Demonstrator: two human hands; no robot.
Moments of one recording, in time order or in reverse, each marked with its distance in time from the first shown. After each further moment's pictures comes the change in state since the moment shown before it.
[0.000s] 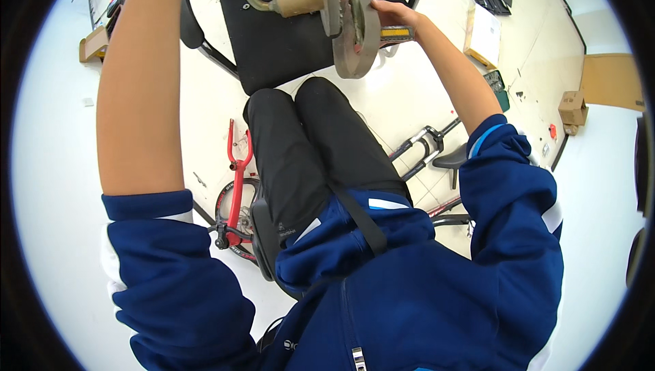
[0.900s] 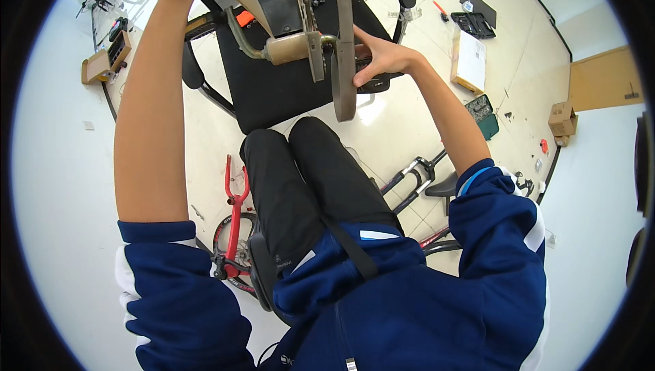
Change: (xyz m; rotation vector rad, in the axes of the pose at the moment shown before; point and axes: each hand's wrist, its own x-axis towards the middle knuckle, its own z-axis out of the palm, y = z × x) left_hand -0.003 -0.004 0.005 -0.028 -0.029 -0.022; right_hand -0.018 -0.018 -0.001 -0.549 0.156 -0.193
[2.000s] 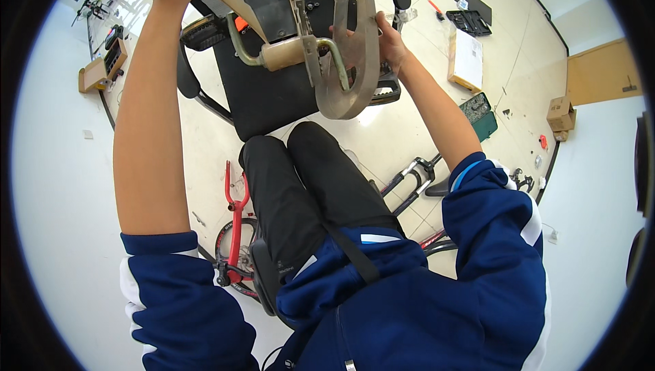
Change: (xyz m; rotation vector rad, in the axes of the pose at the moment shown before) left_hand 0.012 -0.085 -0.065 -0.612 0.137 -0.137; right_hand 0.017 0.001 0.012 0.771 0.211 -0.154
